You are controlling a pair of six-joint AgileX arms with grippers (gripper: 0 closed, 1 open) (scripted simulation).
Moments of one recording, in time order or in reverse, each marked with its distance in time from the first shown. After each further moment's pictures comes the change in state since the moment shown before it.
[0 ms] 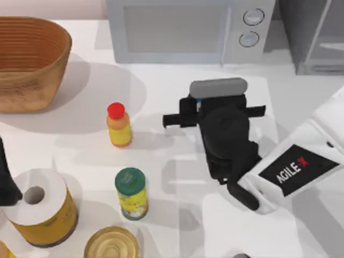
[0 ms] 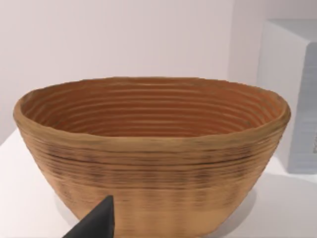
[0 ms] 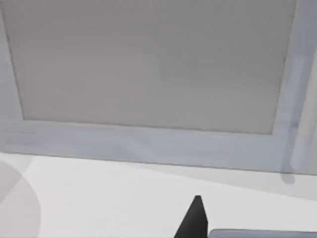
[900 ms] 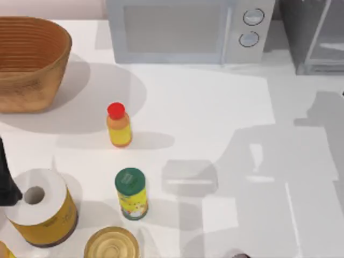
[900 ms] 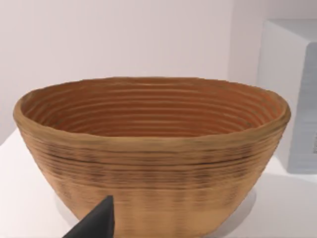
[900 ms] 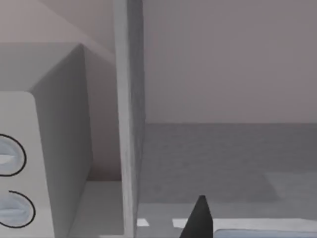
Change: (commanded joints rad) left arm 0.000 0.000 0.000 0.000 0.000 0.000; right arm -0.710 -0.725 -0.534 -0.047 -0.606 -0.072
